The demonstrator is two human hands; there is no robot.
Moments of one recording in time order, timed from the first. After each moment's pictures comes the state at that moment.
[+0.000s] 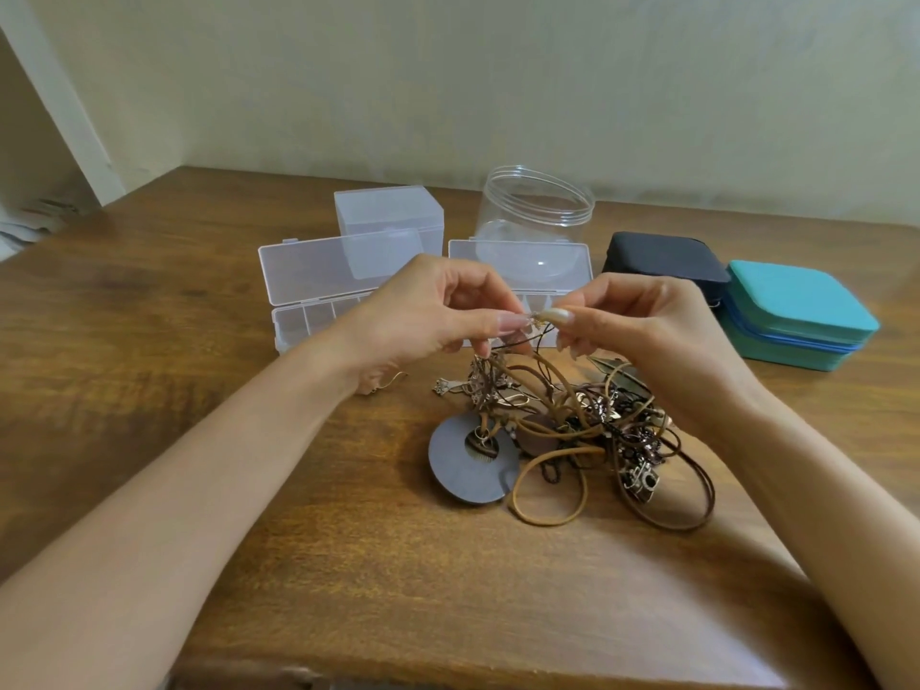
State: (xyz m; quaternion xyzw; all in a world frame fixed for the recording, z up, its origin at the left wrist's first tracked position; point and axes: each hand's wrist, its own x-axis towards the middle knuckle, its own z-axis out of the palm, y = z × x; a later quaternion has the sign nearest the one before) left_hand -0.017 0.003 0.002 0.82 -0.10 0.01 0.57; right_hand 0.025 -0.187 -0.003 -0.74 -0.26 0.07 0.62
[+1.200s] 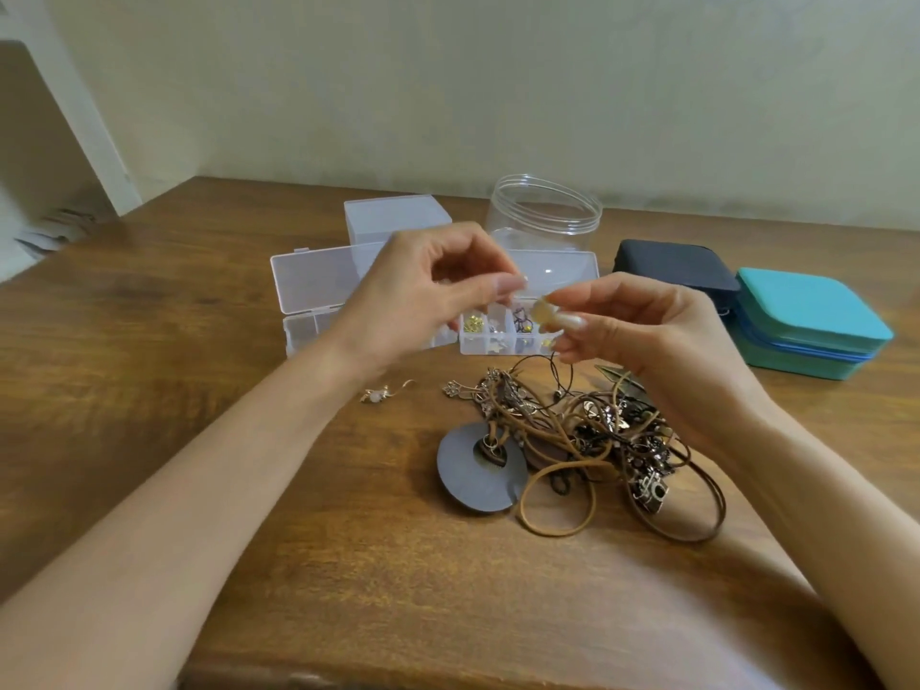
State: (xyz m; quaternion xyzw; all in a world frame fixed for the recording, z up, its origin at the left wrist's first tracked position) left_hand -0.018 0.011 0.012 0.82 -0.12 0.16 0.53; right_hand 0.022 -0.186 -0.005 -0.68 -0.23 0.09 0.69
